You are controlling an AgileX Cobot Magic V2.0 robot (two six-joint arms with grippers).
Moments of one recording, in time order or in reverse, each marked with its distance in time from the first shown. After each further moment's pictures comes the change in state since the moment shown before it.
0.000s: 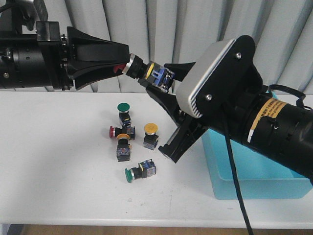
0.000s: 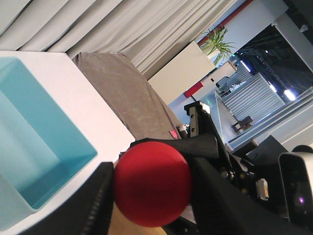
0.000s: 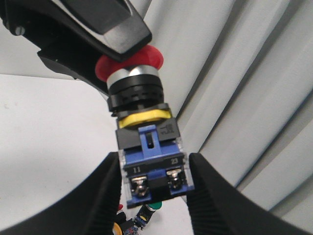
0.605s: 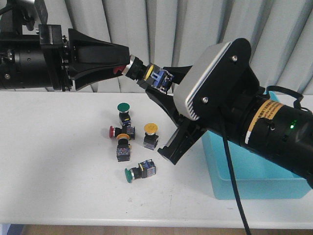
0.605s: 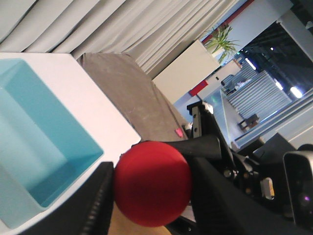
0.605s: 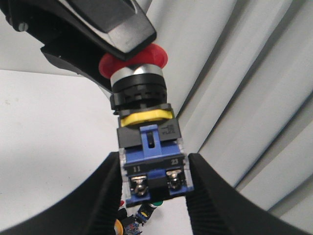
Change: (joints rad) left arm 0.000 0.000 0.000 0.027 -0.013 0.011; right arm 0.000 0.007 0.001 -0.003 0.005 0.000
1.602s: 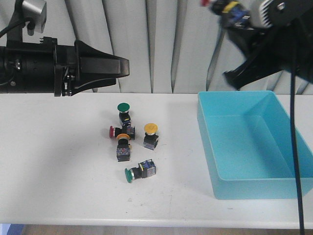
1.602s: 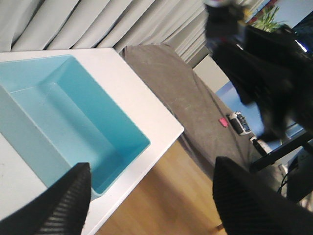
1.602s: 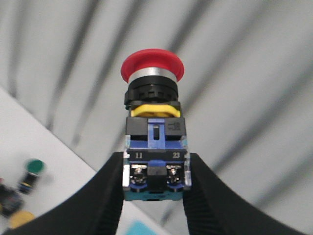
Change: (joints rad) left arm -0.001 0.000 0.000 0.137 -0.083 0.023; right arm -0.330 -0.028 -0.175 -0.026 0.240 0.040
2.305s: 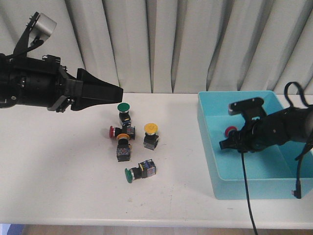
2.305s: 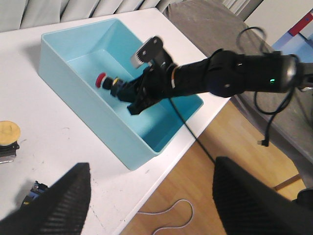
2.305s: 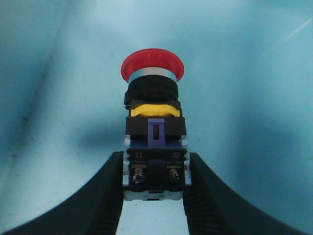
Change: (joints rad) left arm 0.000 0.000 0.000 0.236 -0.027 0.003; right arm -0.293 0.788 0.000 0.185 0.090 0.134
